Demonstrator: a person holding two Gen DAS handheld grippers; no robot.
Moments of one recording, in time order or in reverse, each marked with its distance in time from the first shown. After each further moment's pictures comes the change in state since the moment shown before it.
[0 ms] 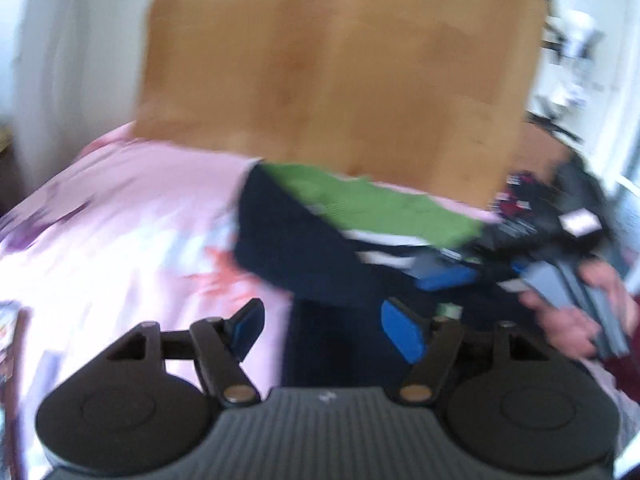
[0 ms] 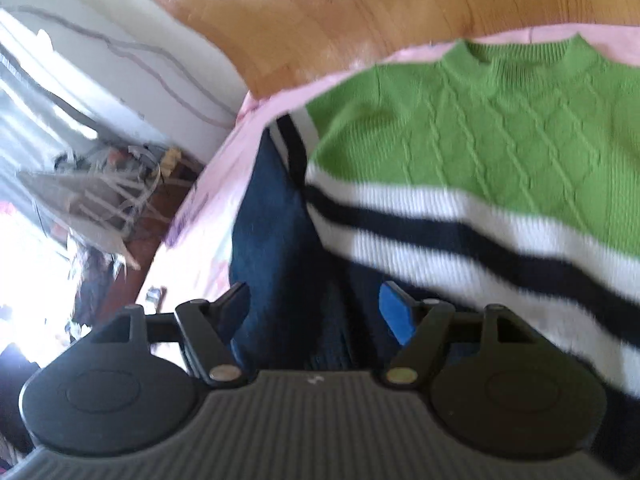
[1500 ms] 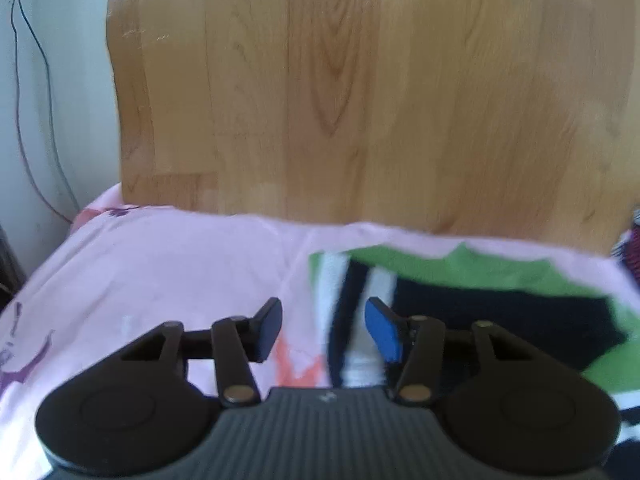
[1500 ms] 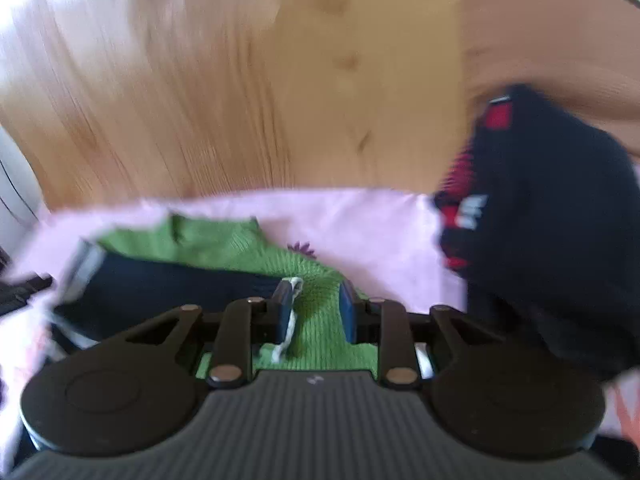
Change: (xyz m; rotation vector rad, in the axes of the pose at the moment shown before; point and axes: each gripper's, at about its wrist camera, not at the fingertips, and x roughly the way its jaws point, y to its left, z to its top) left arm 0.186 -0.009 0.131 0.068 0.001 0.189; right arm -0.180 -0.083 0.042 0.069 -0.394 -0.557
